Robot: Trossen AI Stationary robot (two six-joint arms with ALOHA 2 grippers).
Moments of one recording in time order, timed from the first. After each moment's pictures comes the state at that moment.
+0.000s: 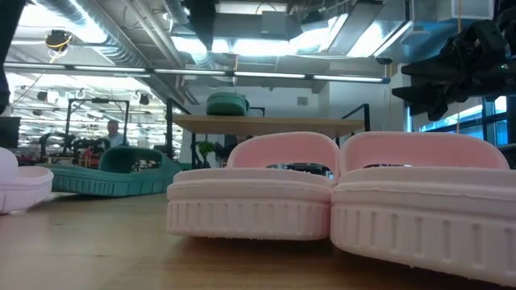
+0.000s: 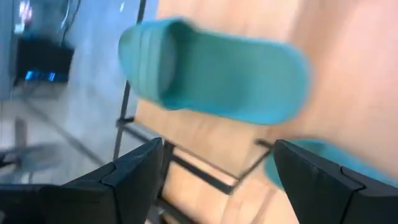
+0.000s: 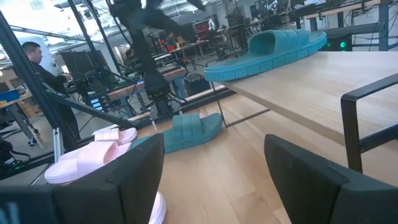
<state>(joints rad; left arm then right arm) 0.12 1.72 1.95 -1.52 -0.58 -0.05 -0.32 0.01 0.01 0.04 -0.12 0.31</state>
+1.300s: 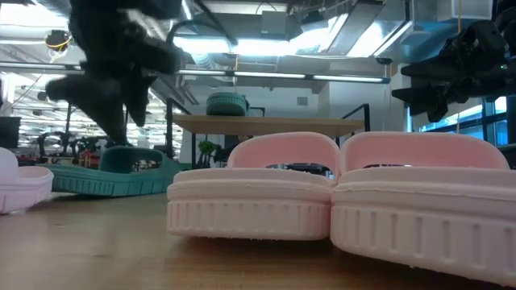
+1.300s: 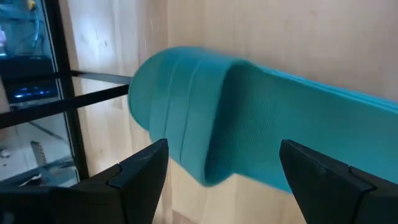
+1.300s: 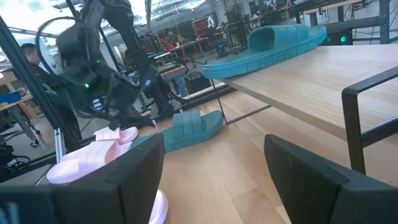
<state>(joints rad) -0.33 1.65 1.10 -1.14 -0.57 -0.44 -0.32 0.02 0.01 0.04 -0.12 0.33</state>
